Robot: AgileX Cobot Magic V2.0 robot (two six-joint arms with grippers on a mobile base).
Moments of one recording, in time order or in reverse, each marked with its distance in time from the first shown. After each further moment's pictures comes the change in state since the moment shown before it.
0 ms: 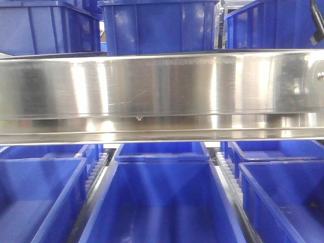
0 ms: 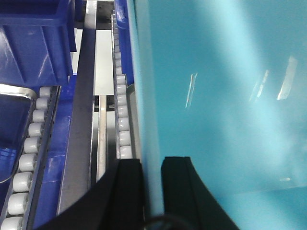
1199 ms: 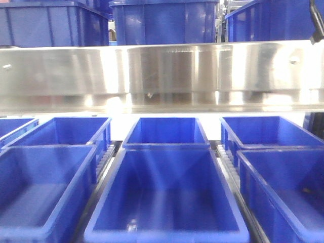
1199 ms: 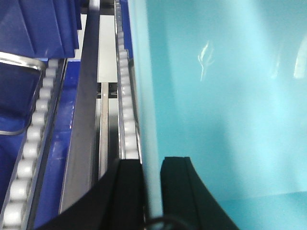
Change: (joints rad) left arm 0.000 0.032 0.000 -0.003 -0.026 0.004; right arm 0.000 0.002 0.000 -0.011 0.000 0.000
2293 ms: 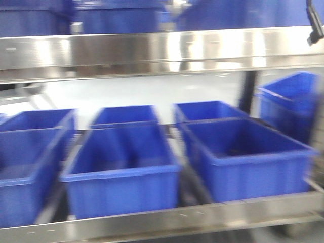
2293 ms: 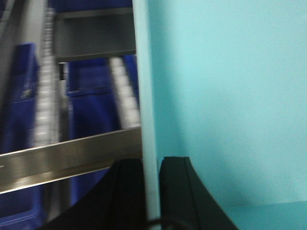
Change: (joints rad) left arm -0.004 0.030 -0.002 0.001 -0.034 0.003; right arm -0.002 0.000 0.000 -0.010 0.009 0.000
